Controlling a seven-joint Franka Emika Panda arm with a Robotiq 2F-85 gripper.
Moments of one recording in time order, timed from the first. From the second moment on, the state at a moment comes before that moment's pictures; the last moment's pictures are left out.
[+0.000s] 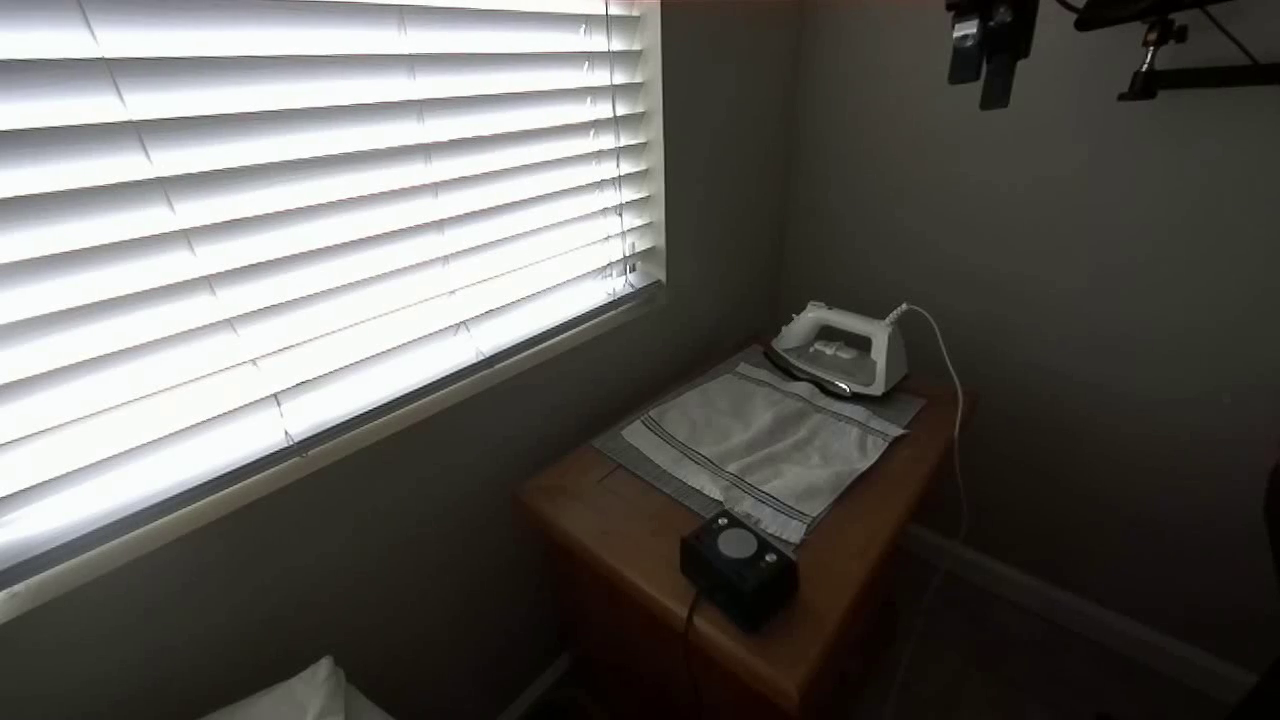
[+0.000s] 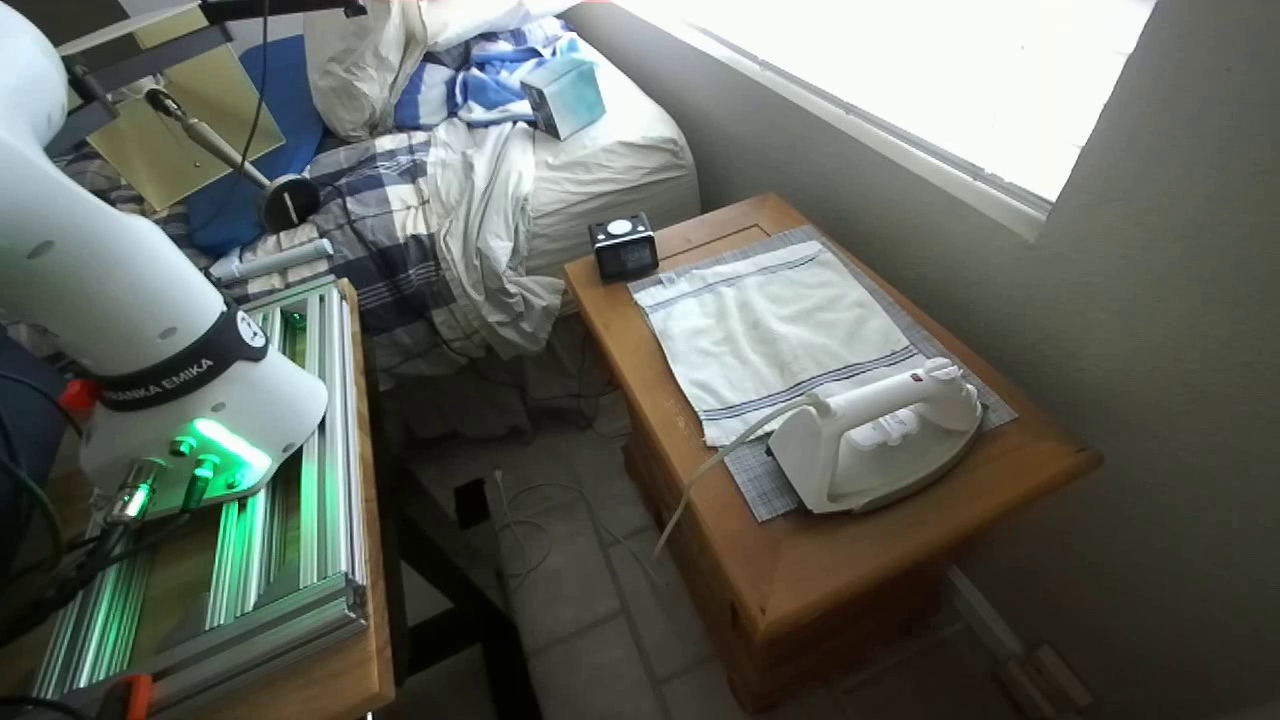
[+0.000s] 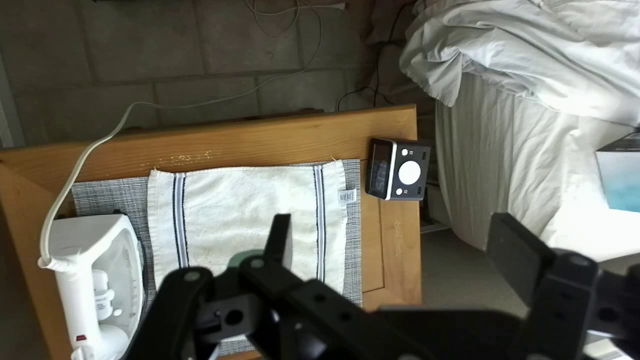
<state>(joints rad) 0.01 -0.34 -0.16 -2.28 0.20 1.81 -0.09</state>
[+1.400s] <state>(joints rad) 0.12 -0.31 0.01 -2.38 0.30 2.00 -0.16</state>
